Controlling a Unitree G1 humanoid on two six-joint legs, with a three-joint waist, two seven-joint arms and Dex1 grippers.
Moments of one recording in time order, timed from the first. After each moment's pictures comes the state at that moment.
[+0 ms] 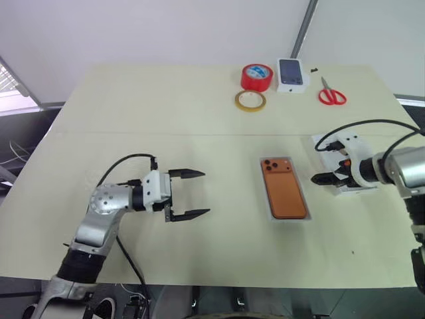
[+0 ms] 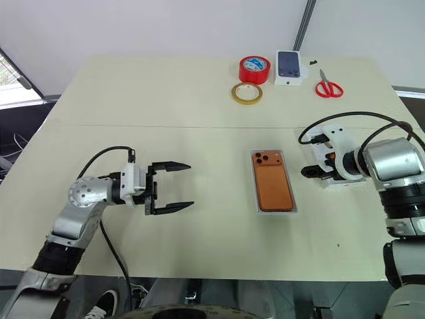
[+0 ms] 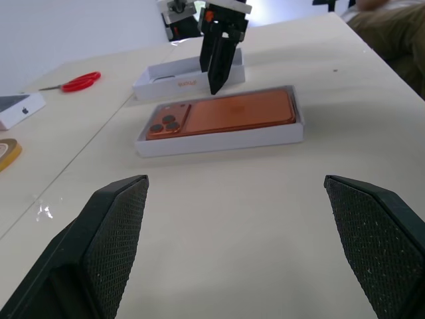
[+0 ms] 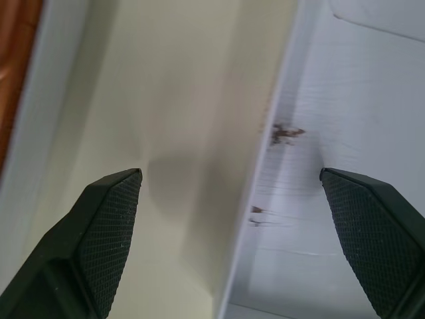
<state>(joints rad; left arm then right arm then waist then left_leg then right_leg) -0.22 0.52 -0.11 -0.10 -0.34 -0.11 -1.17 -0.68 -0.97 0.15 0.19 0.24 1.28 0.79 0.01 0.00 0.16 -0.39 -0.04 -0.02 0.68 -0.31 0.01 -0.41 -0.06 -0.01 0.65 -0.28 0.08</state>
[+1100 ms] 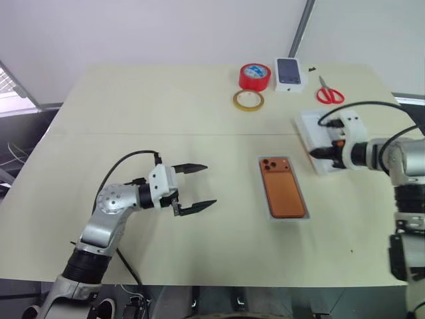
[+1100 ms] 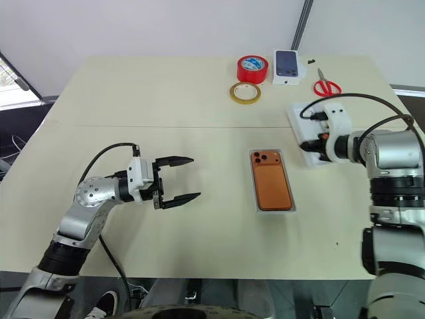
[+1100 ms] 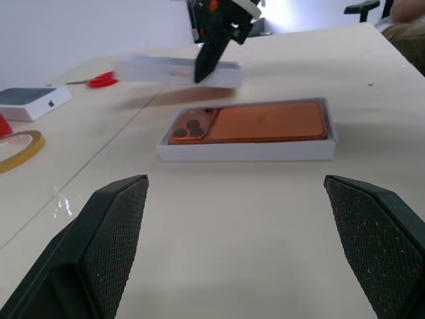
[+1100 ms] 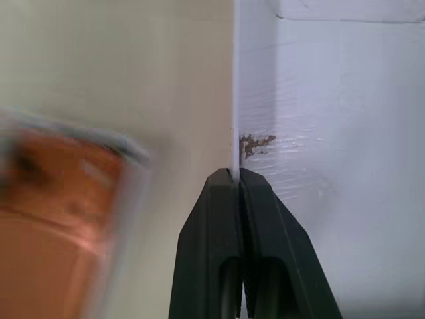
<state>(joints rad) -0.25 0.49 -0.13 -0.10 -0.34 -0.04 -1.06 -0.72 -0.72 -0.19 0.18 0.37 1.19 0.71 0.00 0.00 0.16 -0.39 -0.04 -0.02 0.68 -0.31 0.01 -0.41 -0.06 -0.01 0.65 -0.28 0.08</state>
